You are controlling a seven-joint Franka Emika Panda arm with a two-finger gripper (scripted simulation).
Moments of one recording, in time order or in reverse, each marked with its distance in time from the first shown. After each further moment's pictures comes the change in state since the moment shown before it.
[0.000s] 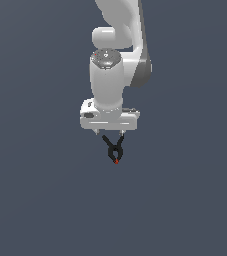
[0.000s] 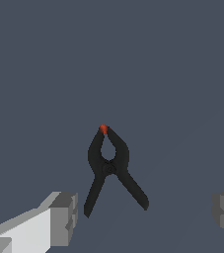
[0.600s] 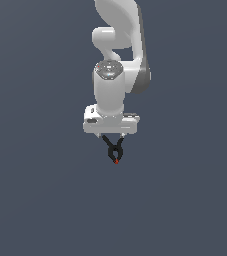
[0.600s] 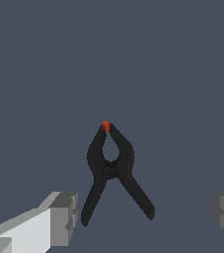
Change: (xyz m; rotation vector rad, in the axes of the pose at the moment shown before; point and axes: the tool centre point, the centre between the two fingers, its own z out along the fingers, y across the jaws) arm -0.004 -0.005 0.028 -0.002 -0.001 -0.031
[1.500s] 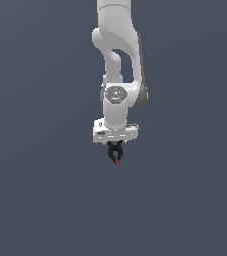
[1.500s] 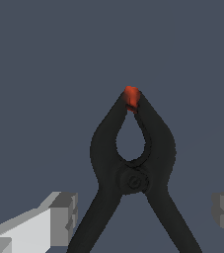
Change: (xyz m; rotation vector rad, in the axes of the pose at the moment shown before) arm -0.026 -0.018 0.092 -0.001 -0.006 -0.112
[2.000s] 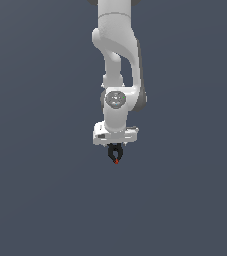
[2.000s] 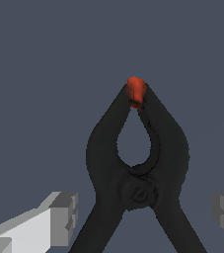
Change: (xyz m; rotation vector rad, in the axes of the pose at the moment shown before) arm 0.000 0.000 0.019 0.000 0.001 -0.001
